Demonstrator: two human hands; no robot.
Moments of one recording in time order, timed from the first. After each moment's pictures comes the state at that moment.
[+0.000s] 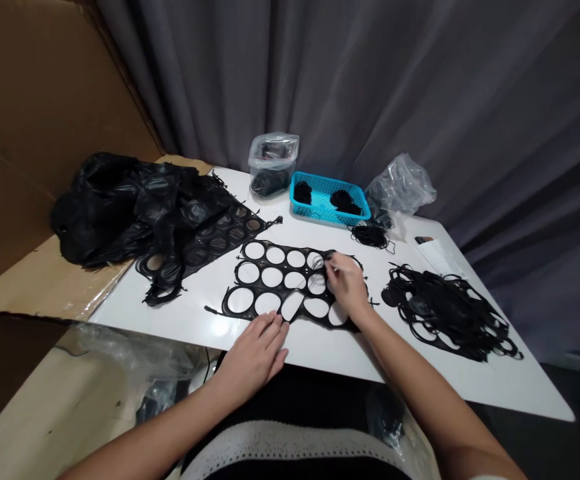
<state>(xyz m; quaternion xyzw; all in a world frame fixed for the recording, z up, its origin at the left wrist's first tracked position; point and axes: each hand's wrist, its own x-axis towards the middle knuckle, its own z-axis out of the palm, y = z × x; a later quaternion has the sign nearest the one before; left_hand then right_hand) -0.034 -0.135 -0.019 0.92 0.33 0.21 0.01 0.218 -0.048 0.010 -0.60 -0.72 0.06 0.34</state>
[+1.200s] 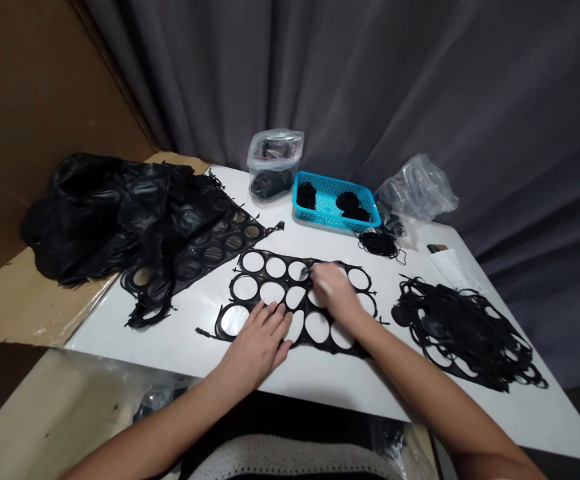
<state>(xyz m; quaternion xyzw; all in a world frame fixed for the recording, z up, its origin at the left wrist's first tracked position) -0.021 -0.082 -0.015 0.91 0.37 0.19 0.04 0.208 -0.012 0.012 -0.52 -0.80 0.13 0.28</state>
